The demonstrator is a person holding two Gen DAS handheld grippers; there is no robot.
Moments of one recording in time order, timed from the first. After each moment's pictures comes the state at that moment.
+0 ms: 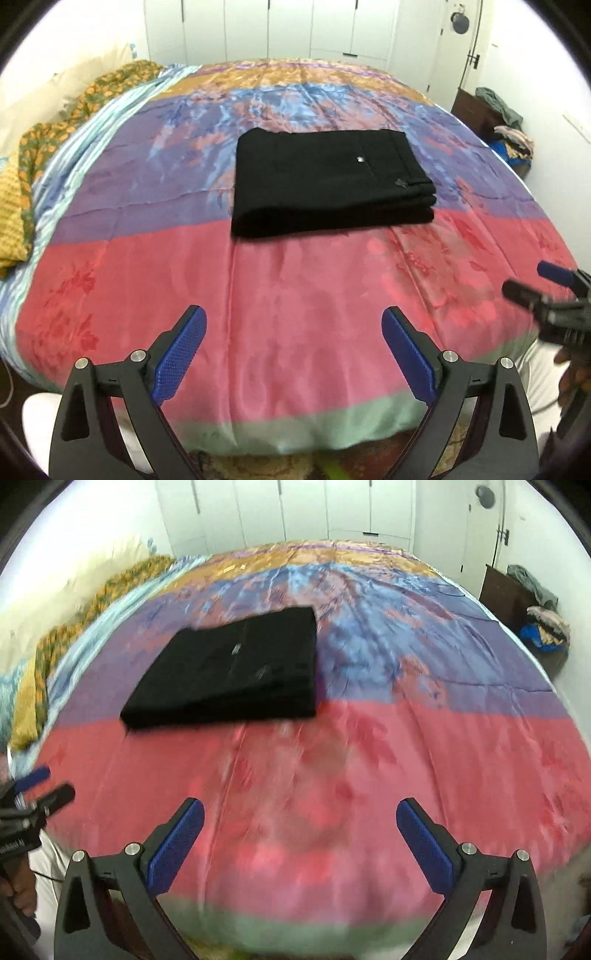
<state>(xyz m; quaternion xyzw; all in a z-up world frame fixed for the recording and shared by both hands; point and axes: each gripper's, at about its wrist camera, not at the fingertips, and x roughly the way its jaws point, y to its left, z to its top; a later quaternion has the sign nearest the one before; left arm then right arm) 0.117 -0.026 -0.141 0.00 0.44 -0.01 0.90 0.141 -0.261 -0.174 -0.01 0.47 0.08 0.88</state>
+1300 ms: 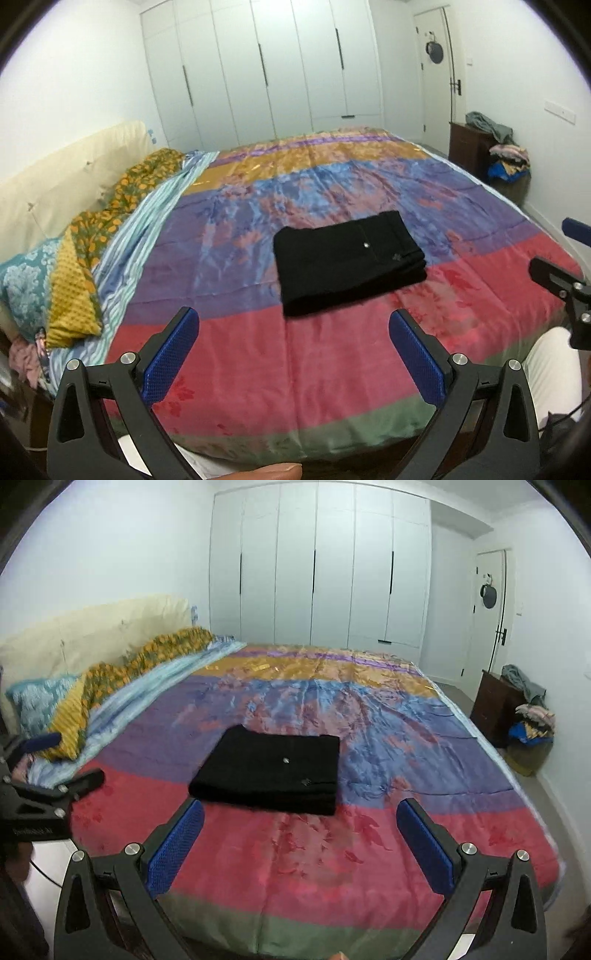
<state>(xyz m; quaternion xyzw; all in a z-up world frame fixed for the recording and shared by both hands) 0.056 -0.022 -0.026 0.08 0.31 0.02 0.95 0.050 -0.234 -0.041 -0.05 0.28 0.10 0.95</state>
